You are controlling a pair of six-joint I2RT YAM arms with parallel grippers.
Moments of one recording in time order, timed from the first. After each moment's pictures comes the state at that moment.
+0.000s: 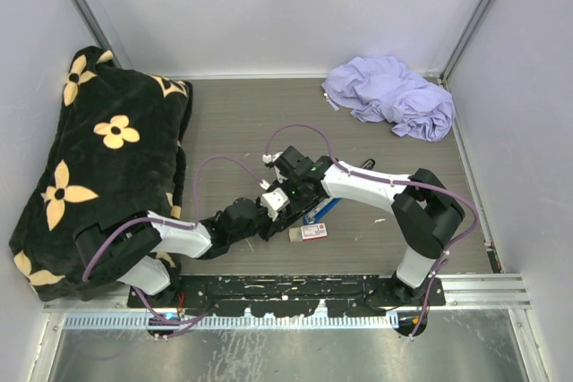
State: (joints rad) left arm -0.99 1.48 0.36 0.69 0.00 -0.06; right arm 0.86 1.71 1.12 -0.54 -0.06 0.21
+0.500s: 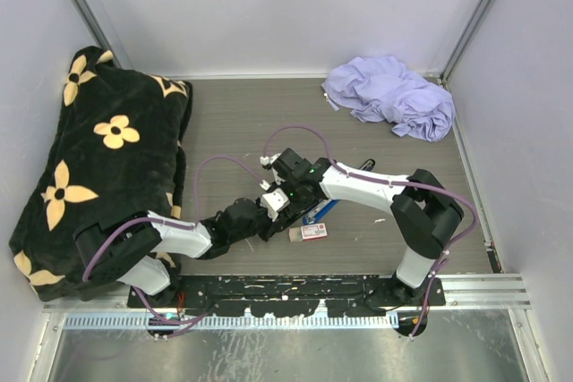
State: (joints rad) left arm -0.99 1.48 0.36 0.68 0.00 -0.06; right arm 0.87 1.71 1.12 -0.53 -0.06 0.21
